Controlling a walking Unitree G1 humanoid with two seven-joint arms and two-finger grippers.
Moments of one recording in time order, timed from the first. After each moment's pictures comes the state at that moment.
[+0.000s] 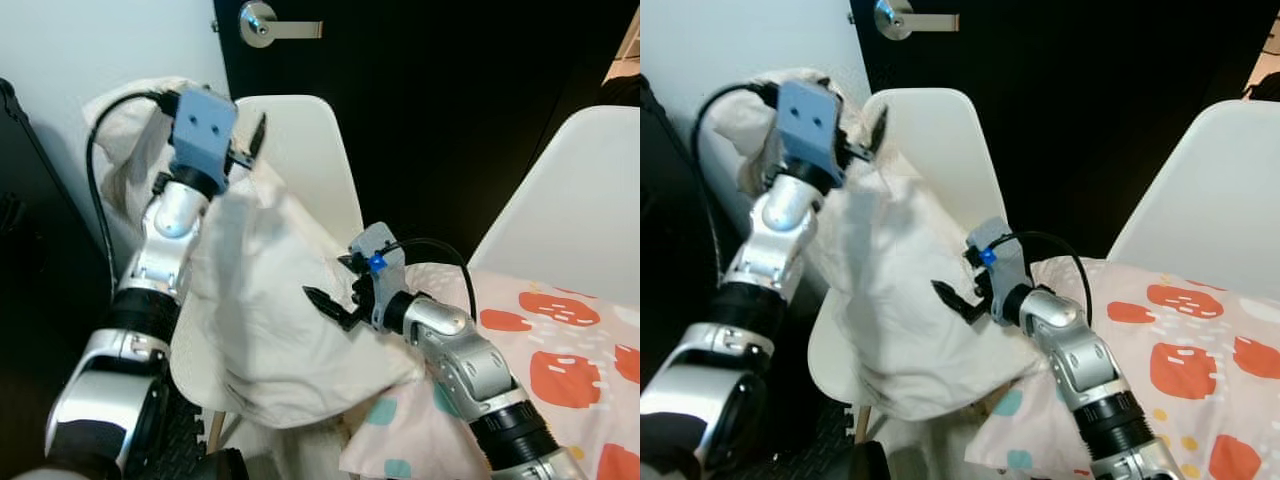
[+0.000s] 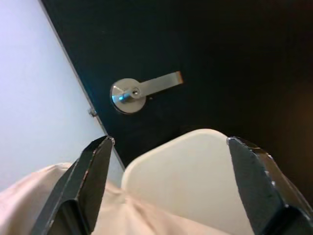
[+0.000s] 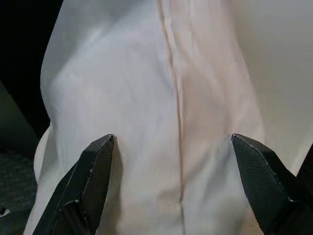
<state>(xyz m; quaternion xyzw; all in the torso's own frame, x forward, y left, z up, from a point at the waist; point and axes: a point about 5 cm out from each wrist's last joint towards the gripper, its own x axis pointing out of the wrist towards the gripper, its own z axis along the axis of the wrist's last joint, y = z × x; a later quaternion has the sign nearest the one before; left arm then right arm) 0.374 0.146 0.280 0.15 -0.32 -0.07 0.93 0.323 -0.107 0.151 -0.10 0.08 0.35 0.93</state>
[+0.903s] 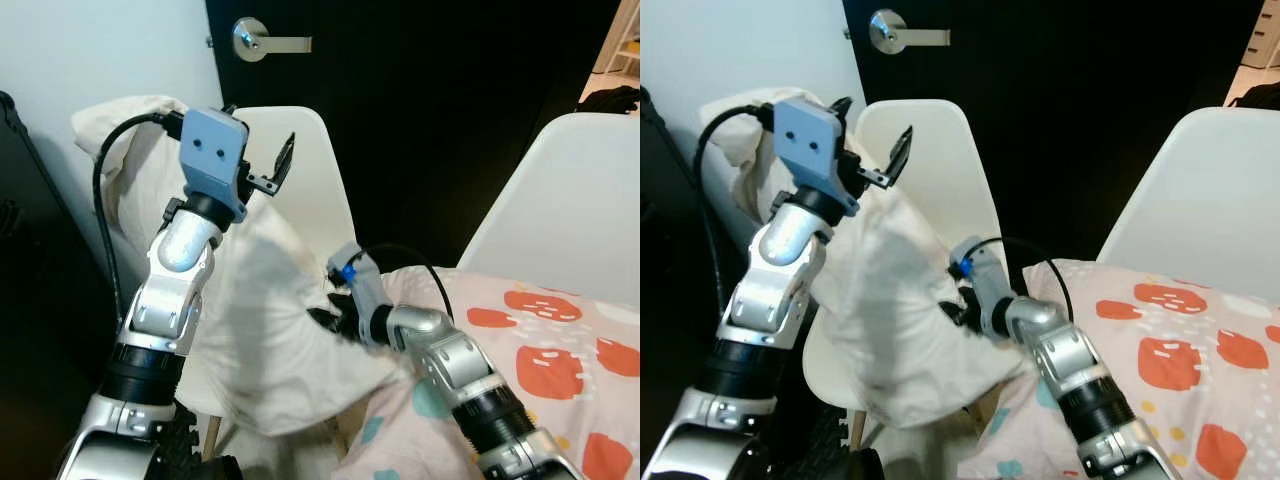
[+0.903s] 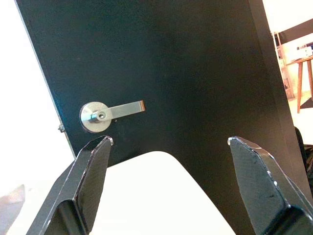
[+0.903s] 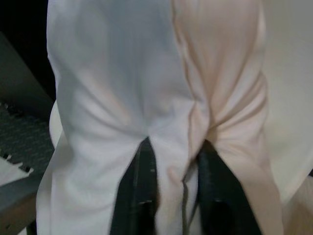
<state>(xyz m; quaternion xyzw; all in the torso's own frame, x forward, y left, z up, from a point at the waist) 0.330 0.125 0.284 0.09 -0.32 -0.12 0.94 0.334 -0.094 0.134 -0.10 0.18 0.37 0.90</state>
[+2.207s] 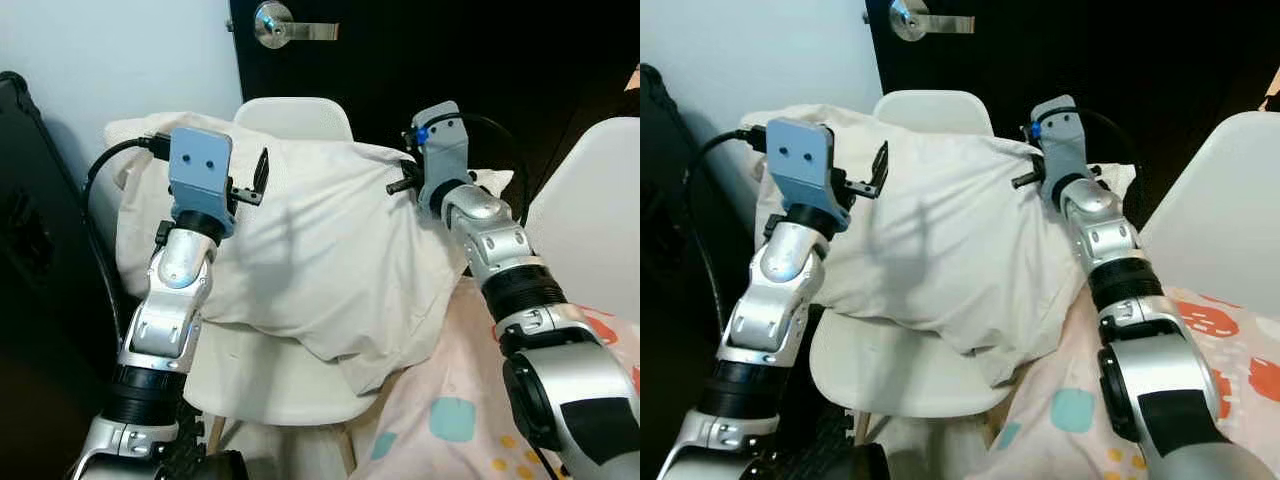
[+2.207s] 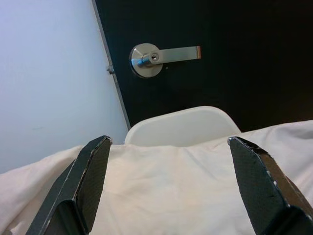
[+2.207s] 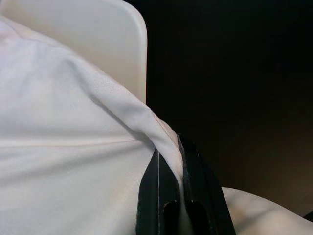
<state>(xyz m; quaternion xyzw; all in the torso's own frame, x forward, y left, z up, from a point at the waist) 0.332 0.137 0.264 0.08 -0.27 -0.04 0.96 0.413 -0.169 0.252 -0.16 -0.01 0.09 0.98</state>
